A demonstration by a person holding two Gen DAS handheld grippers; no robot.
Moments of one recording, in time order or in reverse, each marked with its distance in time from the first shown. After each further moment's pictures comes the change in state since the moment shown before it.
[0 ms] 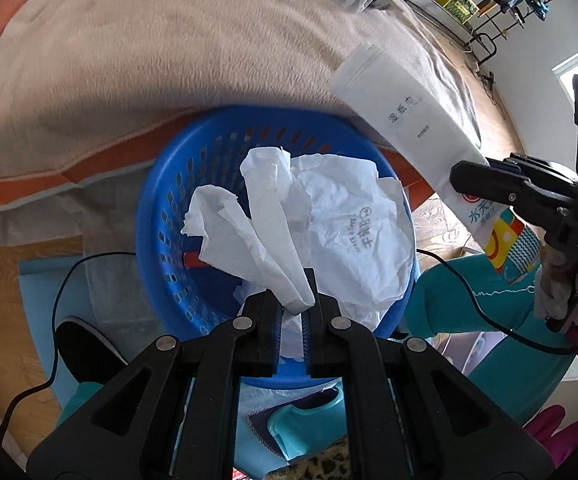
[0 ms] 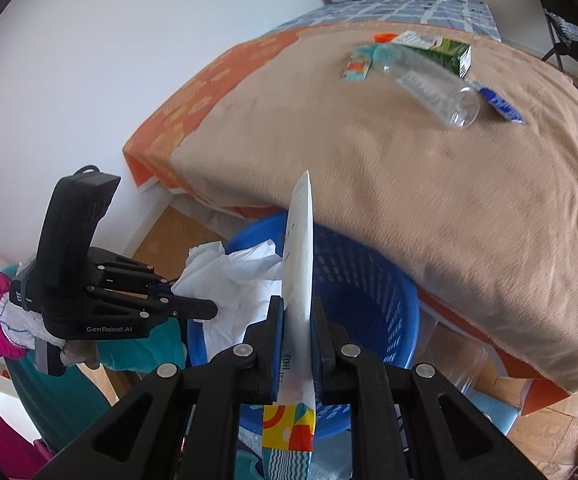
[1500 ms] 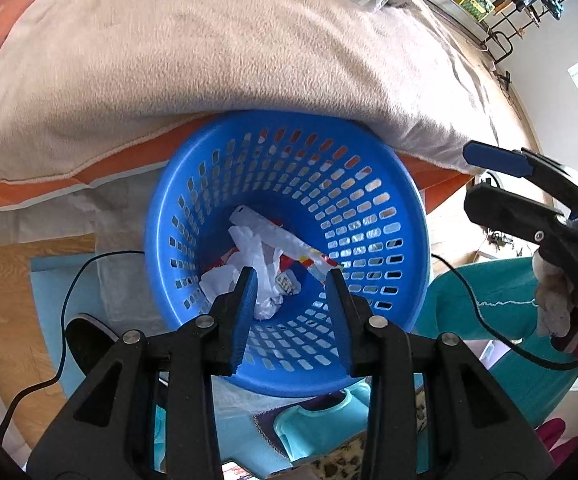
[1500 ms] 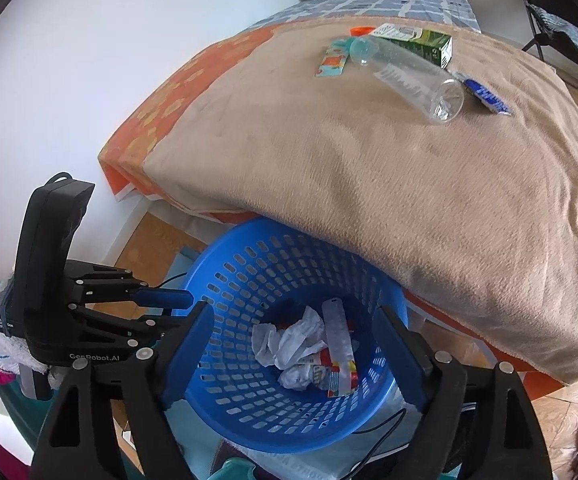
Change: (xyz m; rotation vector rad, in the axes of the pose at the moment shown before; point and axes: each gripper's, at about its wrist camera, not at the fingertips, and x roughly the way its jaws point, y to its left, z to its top) left arm -0.002 -0.005 0.012 -0.017 0.003 0.061; right arm 0.009 -0.004 0.011 0.052 -0.006 -0.079
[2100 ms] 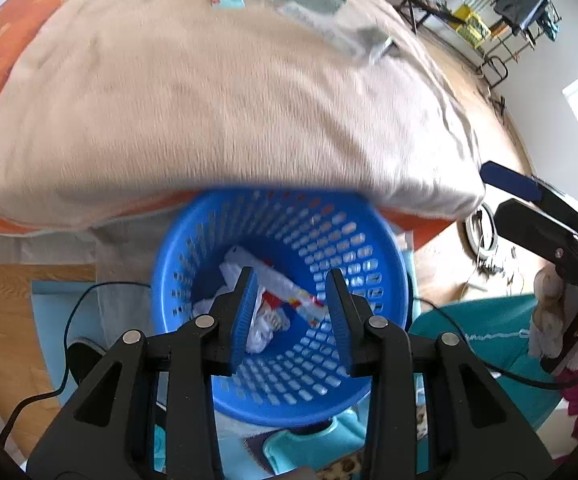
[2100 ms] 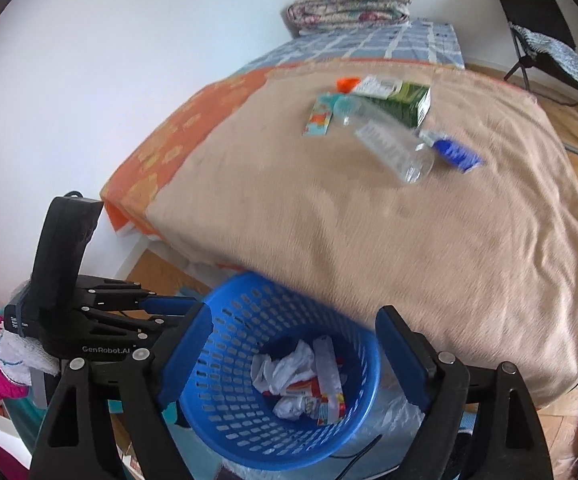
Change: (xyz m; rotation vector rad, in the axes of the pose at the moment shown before) left arm -0.026 -0.006 0.039 -0.032 -0.097 -0.021; right arm -0.043 -0.009 0.024 0.014 -0.136 -0.015
